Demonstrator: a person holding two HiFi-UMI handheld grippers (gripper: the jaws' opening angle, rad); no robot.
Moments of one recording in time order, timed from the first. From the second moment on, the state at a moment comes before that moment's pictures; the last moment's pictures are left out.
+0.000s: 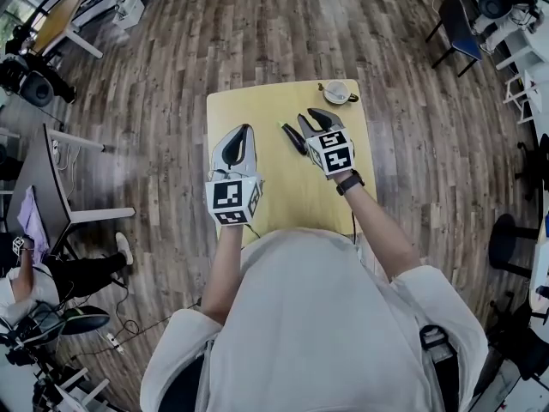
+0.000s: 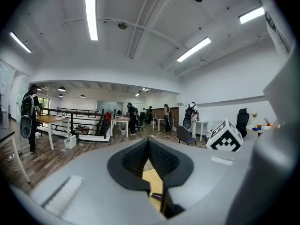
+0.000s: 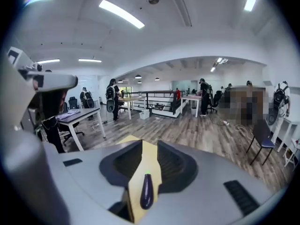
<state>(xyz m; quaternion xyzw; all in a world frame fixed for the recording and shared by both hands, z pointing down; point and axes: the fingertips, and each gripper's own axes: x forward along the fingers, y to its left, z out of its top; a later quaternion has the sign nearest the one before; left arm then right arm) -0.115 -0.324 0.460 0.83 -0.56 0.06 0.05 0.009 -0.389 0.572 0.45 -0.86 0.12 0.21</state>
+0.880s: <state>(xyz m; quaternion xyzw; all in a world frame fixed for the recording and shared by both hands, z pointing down) -0.126 -0.319 0.411 0.83 -0.56 0.02 0.01 0.043 -0.342 0.417 0.54 -0.84 0.02 0.05</state>
